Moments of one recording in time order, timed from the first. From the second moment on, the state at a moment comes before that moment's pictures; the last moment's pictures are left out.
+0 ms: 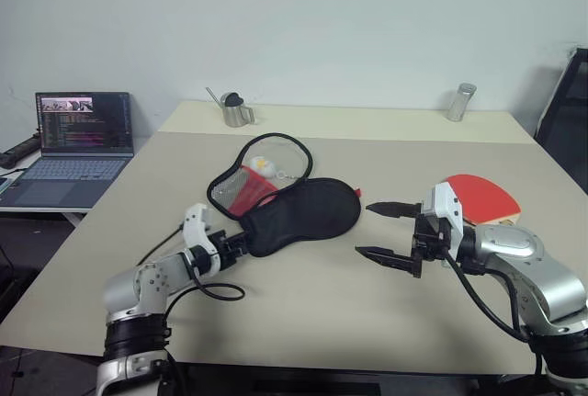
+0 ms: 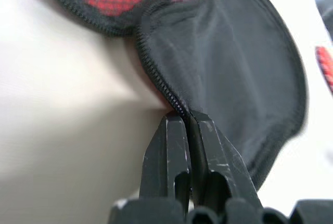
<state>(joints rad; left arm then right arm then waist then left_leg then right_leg) -0.44 0.28 0.36 0.09 -0.64 1.13 -0.41 -0.36 -0.65 0.02 -0.33 0.49 0.47 0.98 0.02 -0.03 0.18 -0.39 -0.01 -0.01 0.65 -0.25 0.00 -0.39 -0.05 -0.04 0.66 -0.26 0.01</state>
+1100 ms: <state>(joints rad) -0.49 0.22 0.15 -0.09 -0.77 1.25 -0.41 -0.33 -0.68 -0.03 -0.35 0.51 0.60 0.83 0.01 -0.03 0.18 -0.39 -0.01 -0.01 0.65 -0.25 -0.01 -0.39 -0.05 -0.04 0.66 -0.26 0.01</state>
